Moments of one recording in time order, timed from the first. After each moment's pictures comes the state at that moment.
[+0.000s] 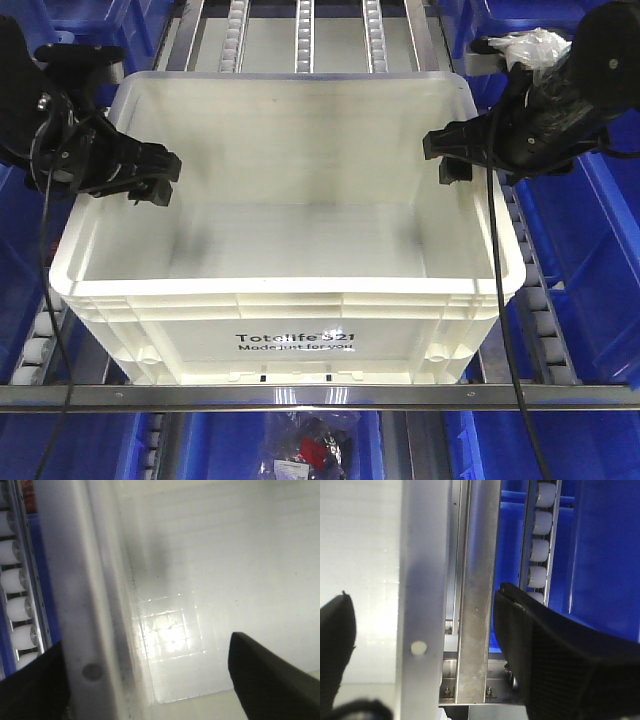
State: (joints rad) left arm -0.25 1.62 -1.45 0.00 1.03 -0.16; right arm 0.30 1.64 -1.46 -0.06 0.93 0.22
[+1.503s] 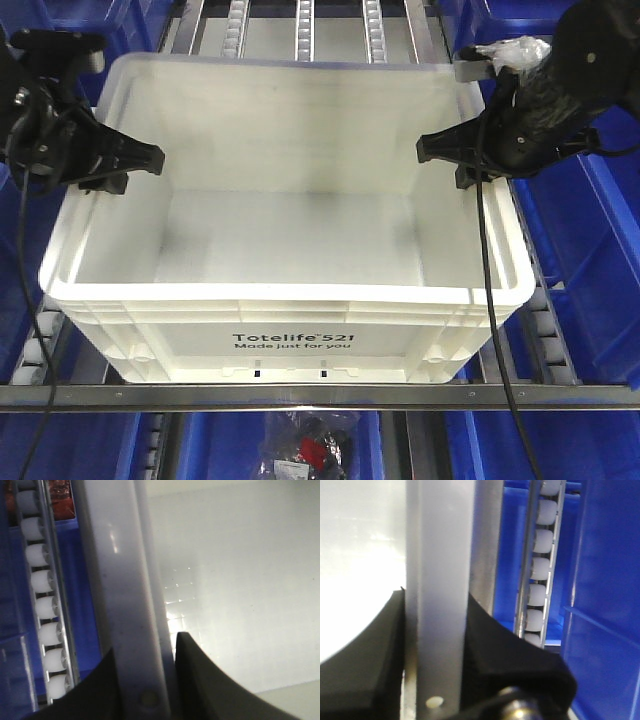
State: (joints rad) left arm -0.25 1.54 -1.44 0.07 1.06 -0.19; right arm 0.29 1.66 -1.51 -0.05 1.00 0.22
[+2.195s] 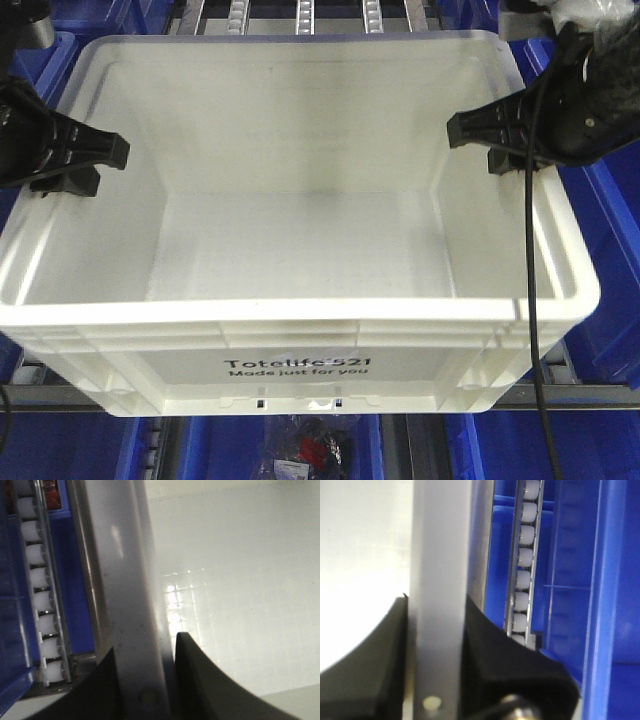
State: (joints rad) left arm -0.28 1.37 -1.42 0.02 1.19 -0.20; right arm 0.40 1.42 -1.45 -0.13 1.09 0.30
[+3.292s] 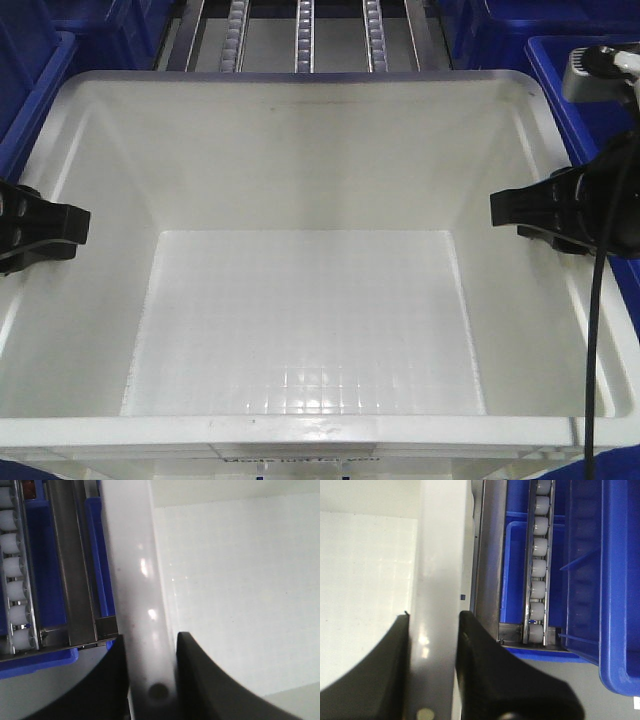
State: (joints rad) left arm -0.31 1.11 -1.17 -0.05 1.13 -0.25; right arm 0.44 1.12 -1.15 -0.13 1.00 0.38
